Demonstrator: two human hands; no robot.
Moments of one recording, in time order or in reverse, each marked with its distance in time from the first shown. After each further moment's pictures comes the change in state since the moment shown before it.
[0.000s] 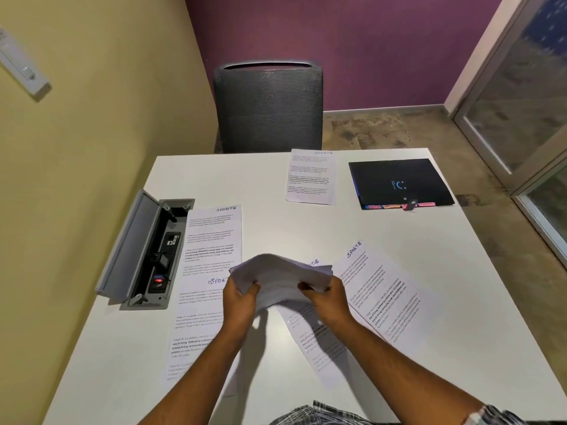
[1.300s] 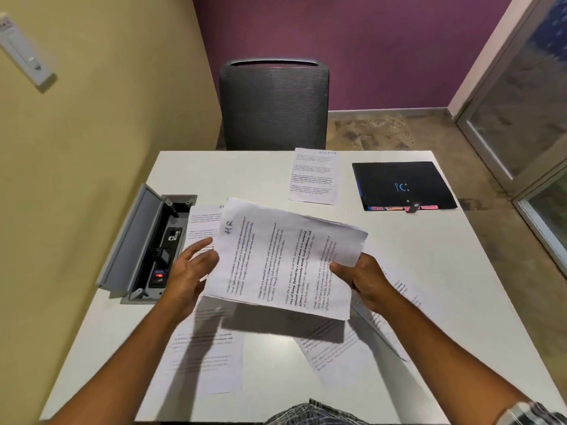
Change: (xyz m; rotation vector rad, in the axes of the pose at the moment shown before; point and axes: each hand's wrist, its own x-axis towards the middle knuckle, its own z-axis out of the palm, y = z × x) left_hand 0.051 0.044 -0.091 -0.278 -0.218 -0.041; right_hand 0.041 -0.029 -0.069 0.195 -0.198 0.114
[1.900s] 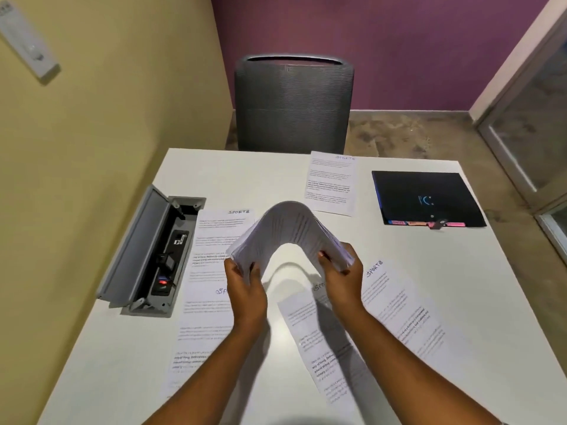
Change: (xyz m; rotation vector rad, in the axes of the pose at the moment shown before) left_hand 0.016 -0.038 0.100 0.166 0.353 0.345; right_hand 0.041 -0.012 0.102 -0.072 0.371 -0.309
